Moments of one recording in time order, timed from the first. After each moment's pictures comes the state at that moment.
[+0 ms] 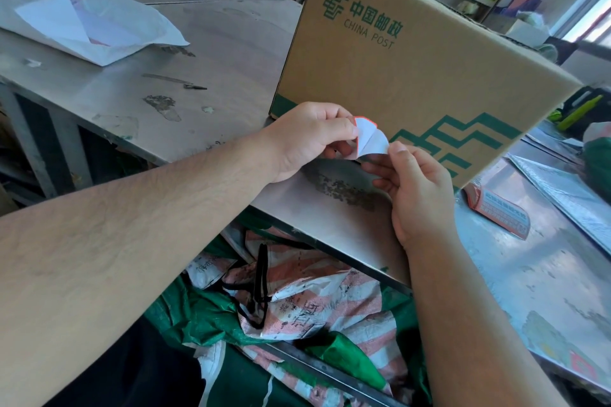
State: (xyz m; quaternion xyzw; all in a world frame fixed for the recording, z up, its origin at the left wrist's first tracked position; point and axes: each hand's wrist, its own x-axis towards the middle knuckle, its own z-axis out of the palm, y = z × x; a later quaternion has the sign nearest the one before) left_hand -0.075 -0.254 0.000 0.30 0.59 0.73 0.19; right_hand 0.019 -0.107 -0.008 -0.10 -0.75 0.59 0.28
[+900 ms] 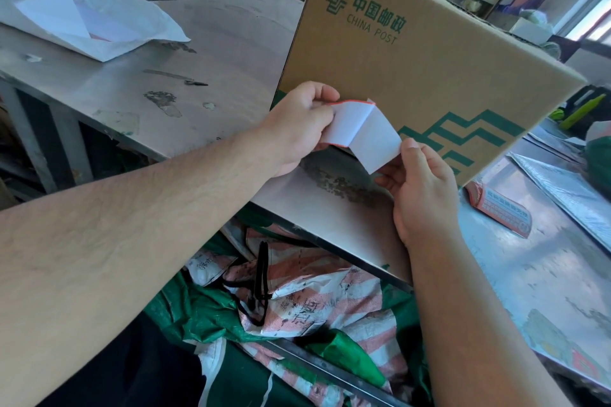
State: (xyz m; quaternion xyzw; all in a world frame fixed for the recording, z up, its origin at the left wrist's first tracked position) left_hand -0.088 -0.250 -0.006 0.19 0.59 0.77 0.13; right_hand 0.017 -0.103 -0.010 -0.12 -0.72 0.61 0.29
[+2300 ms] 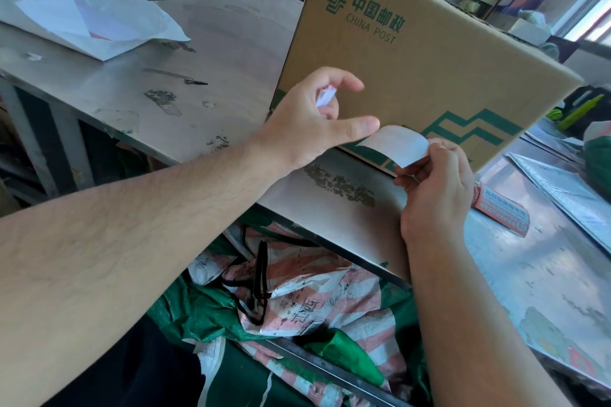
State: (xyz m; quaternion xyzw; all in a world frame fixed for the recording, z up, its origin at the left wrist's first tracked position) left_hand -0.071 -0.263 -0.001 0.34 0.62 0.71 0.01; right_hand 0.025 -0.107 0.000 -0.15 -0.66 0.62 0.40
